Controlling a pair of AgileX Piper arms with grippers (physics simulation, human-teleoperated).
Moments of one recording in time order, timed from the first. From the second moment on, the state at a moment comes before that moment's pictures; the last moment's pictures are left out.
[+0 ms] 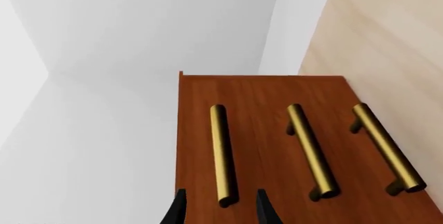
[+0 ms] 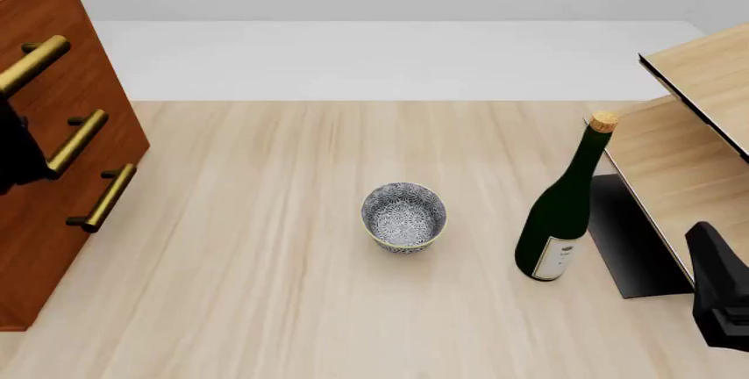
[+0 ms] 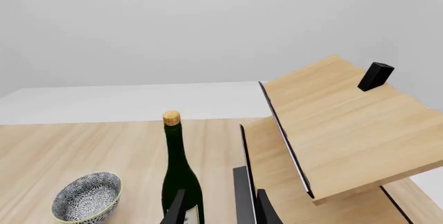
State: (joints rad) left arm 0.25 1.03 -0.52 -0.30 1.51; right arm -0.01 0.01 -0.01 0.00 0.03
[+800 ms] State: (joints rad) left arm 0.30 1.13 -0.53 -0.37 1.52; right arm -0.01 0.01 -0.01 0.00 0.02
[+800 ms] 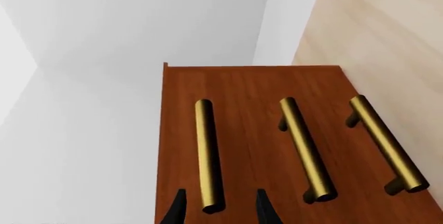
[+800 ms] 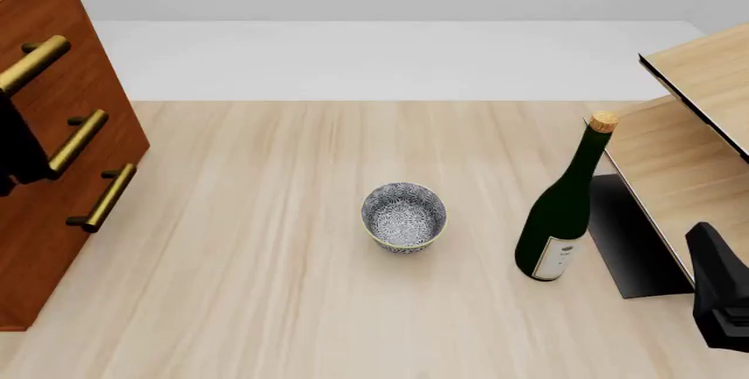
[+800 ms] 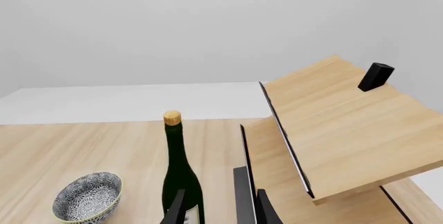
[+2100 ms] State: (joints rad) left arm 0.19 1.09 -0.50 -0.41 1.57; right arm -0.01 0.01 -0.01 0.00 0.02
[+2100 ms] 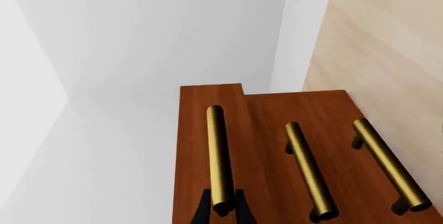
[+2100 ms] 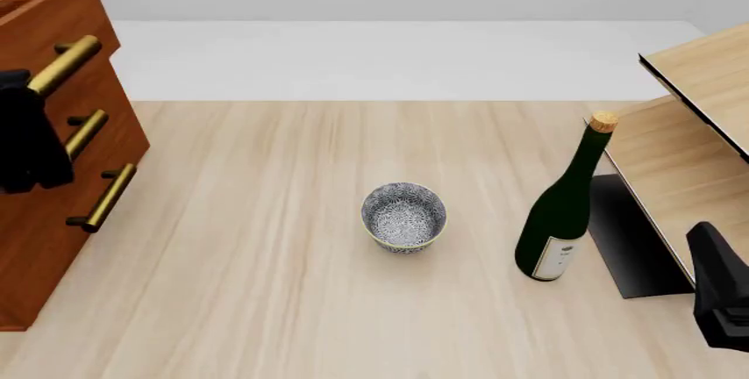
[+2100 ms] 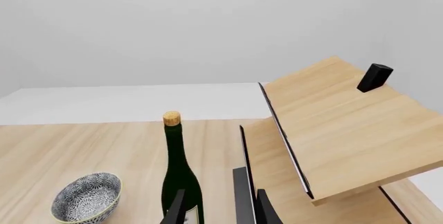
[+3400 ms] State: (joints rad) left arm 0.10 1.07 -0.49 -0.41 1.59; right arm -0.02 0.01 -0.01 -0.01 0.03
